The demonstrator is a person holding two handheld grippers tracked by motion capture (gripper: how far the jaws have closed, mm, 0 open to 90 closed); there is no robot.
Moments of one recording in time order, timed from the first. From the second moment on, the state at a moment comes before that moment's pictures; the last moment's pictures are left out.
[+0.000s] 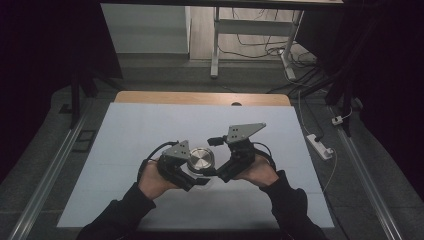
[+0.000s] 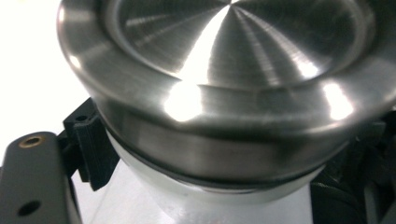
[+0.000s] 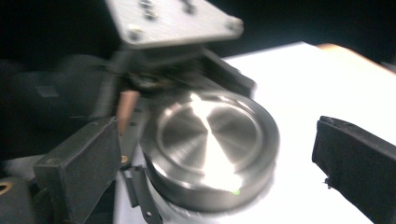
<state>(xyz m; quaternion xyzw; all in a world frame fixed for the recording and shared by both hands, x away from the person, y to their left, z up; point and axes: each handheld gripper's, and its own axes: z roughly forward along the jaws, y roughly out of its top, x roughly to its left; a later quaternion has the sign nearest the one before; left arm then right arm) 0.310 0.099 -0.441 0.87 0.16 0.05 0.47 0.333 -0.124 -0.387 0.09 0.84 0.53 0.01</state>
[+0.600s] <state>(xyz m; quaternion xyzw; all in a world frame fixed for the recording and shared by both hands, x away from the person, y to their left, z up) 0.310 0.100 -0.440 0.86 0.17 0.04 0.48 0.306 -0.100 -0.387 0.13 0.85 0.50 0.12</state>
